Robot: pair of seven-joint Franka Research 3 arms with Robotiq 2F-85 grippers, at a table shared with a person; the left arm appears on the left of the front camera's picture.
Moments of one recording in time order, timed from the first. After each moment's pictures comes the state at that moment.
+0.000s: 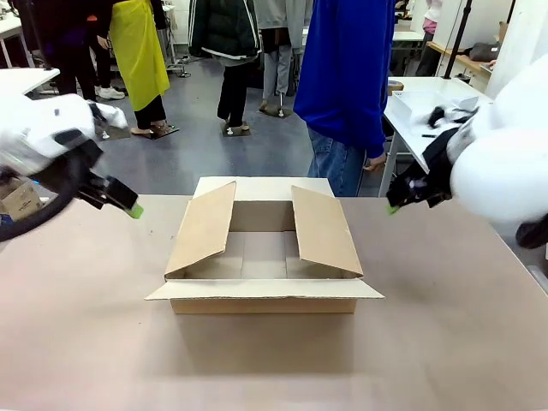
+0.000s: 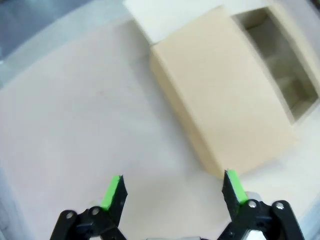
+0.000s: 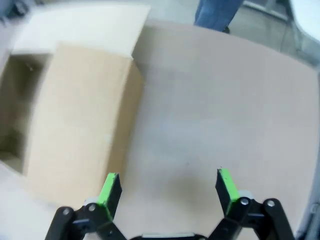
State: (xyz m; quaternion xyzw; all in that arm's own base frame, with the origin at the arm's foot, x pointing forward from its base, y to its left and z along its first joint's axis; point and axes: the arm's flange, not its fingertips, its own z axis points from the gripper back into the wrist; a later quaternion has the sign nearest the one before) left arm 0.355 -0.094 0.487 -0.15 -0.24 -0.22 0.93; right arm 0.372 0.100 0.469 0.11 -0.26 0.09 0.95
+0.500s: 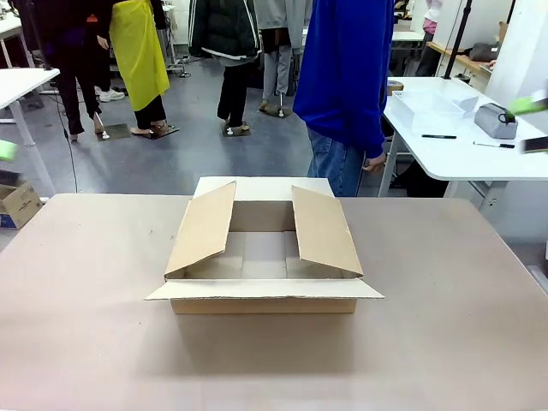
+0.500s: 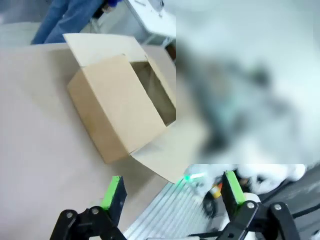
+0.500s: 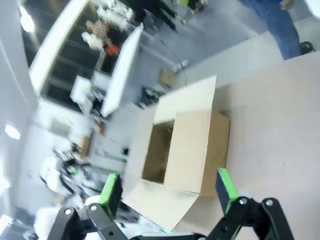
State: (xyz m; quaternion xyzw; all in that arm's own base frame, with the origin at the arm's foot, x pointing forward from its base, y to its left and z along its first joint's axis) left arm 0.291 0.107 0.510 -0.53 -0.26 -0.12 0.80; right arm 0.289 -0.103 0.560 0.47 -0.33 -0.07 0.82
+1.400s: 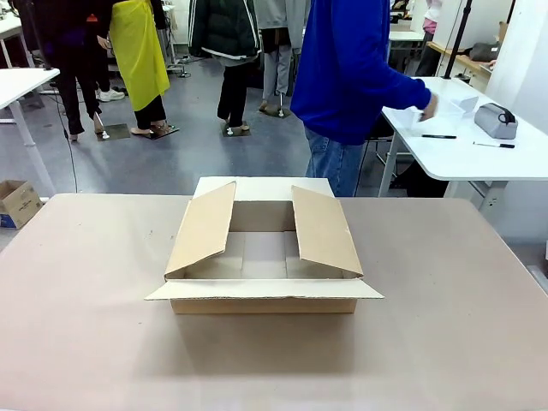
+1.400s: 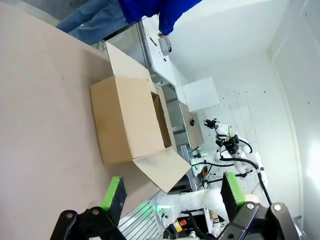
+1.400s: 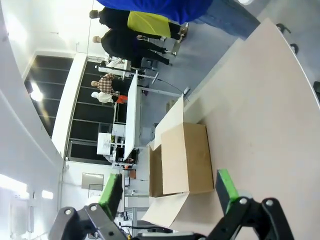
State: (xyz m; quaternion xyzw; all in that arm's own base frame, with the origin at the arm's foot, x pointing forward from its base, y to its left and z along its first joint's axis) left arm 0.262 0.191 0.466 -0.59 -0.26 0.04 0.76; right arm 0.227 -0.228 0.501 0.51 -0.32 -0.23 0.77
